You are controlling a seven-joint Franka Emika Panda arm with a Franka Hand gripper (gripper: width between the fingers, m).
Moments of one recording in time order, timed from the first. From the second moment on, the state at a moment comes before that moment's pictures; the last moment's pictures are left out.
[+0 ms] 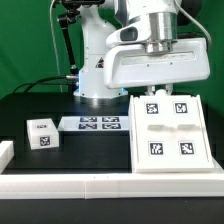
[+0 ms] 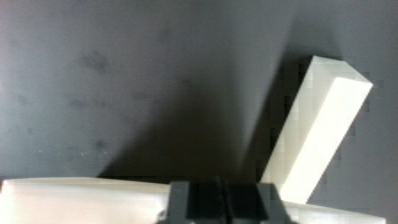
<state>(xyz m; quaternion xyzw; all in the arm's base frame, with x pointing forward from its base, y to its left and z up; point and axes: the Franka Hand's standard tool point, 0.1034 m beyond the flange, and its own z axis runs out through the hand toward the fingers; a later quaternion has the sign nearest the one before) 0.518 0.086 0.096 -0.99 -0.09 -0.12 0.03</state>
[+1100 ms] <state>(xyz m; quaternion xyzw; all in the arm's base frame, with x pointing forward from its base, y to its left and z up) 0.534 0.091 0.126 -0.99 -0.10 -0.10 0.03</state>
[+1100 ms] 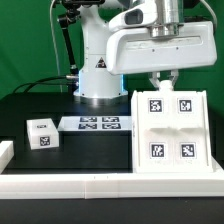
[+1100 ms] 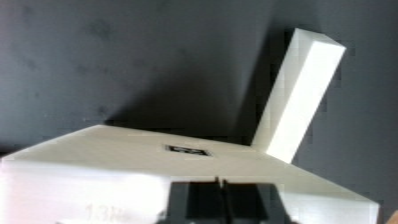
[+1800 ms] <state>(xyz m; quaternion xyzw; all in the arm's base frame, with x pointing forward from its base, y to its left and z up) 0.544 0.094 0.133 -0.99 -0.10 -0.08 0.04</state>
